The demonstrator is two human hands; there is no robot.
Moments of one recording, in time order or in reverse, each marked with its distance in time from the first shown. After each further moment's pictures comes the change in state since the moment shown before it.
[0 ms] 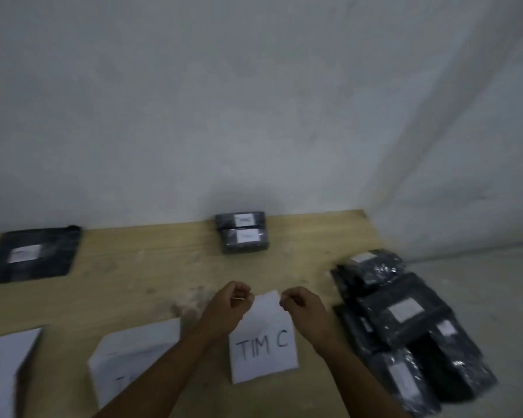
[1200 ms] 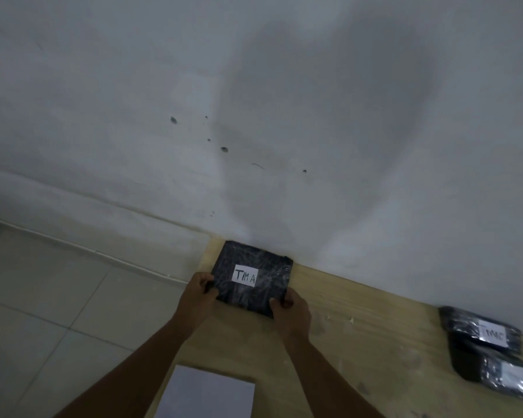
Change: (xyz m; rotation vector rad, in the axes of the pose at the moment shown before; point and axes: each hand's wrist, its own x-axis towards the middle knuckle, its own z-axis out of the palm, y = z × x) left_hand 0.060 -0.215 -0.495 -0.213 0.618 -0.353; right_hand 0.112 -0.199 0.514 -0.203 -0.204 -0.042
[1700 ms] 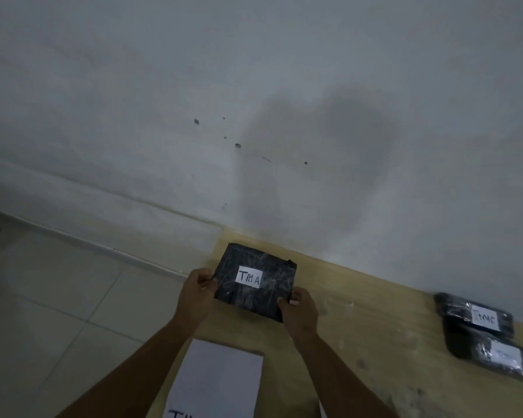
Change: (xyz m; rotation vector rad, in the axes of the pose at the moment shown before) left_hand -0.066 0.005 -0.027 -0.114 0.109 0.078; right_hand -0.053 -0.010 -0.020 0.119 -0.037 0.051
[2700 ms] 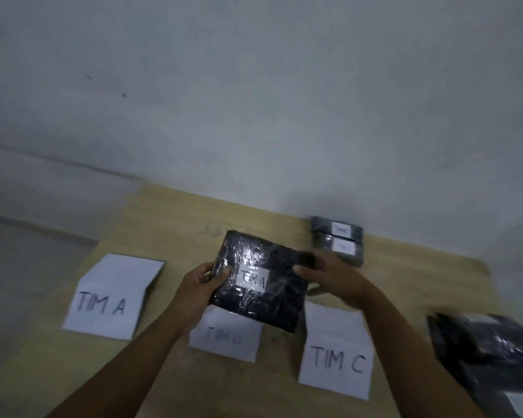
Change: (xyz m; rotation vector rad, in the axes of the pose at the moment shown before) left_hand -0.313 0.002 0.190 -0.298 -0.360 -0.014; right_hand -0.132 0.120 -0.392 -0.019 -0.482 -0.250
